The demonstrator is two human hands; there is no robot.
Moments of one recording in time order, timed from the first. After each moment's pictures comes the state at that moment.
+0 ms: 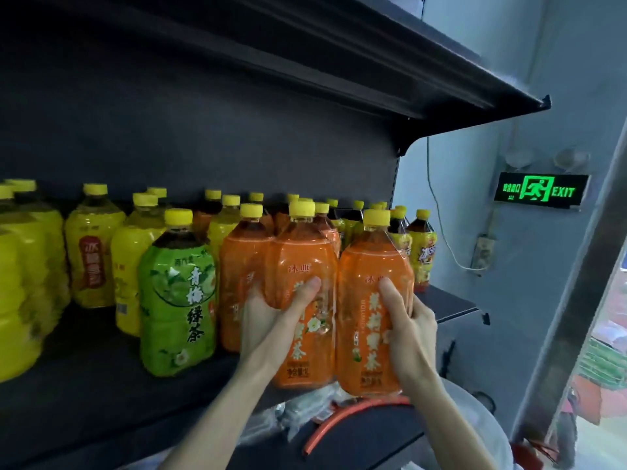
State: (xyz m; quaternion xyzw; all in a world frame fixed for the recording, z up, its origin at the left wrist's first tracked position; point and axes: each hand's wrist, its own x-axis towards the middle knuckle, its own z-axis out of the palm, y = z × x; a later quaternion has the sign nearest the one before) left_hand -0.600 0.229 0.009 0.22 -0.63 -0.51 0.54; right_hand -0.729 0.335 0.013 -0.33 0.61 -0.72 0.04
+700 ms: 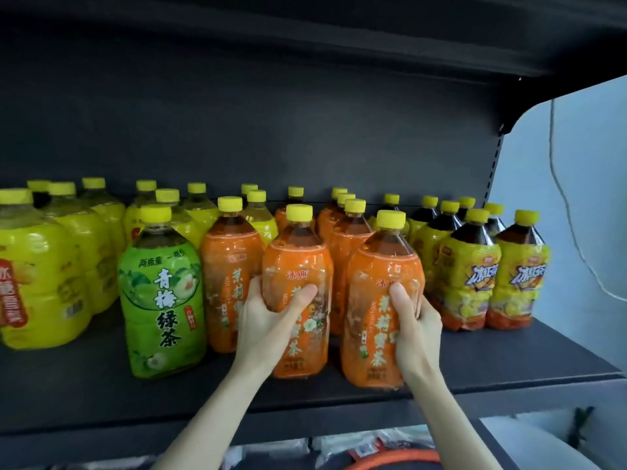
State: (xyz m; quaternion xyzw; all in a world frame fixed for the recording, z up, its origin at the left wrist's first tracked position) left_hand -0.660 0.181 -0.008 0.38 -0.61 -0.37 0.59; right_hand -0.832 0.237 -0.011 -0.41 0.52 -0.72 0.18
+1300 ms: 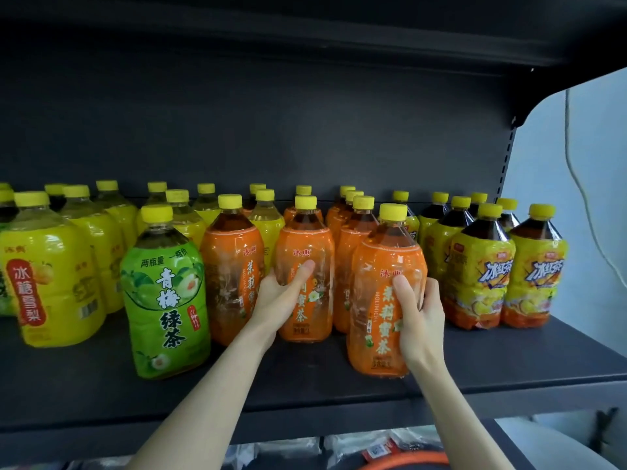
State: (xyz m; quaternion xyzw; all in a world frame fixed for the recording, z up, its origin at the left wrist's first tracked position) left_hand -0.670 0.131 -0.002 0.37 -0.60 -0.48 0.52; right_hand -0.829 0.228 -0.007 -0.43 0.50 -0.73 0.19
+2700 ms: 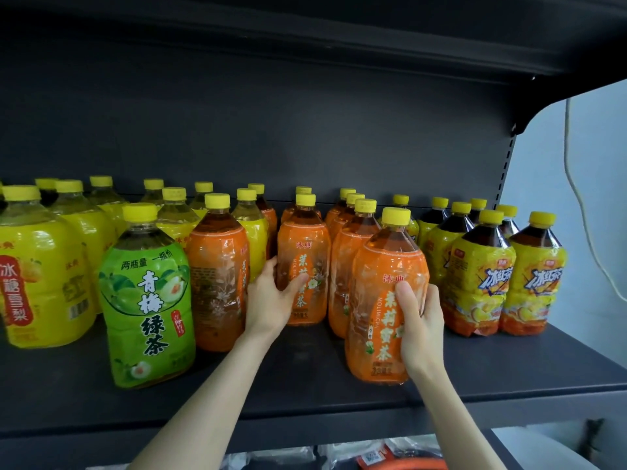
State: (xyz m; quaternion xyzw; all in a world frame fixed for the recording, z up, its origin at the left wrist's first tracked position) left_hand -0.669 0.106 -0.014 0.47 -0.65 -0.25 0.54; right_hand -0.829 0.226 -0.007 -0.44 0.49 -0.73 0.19
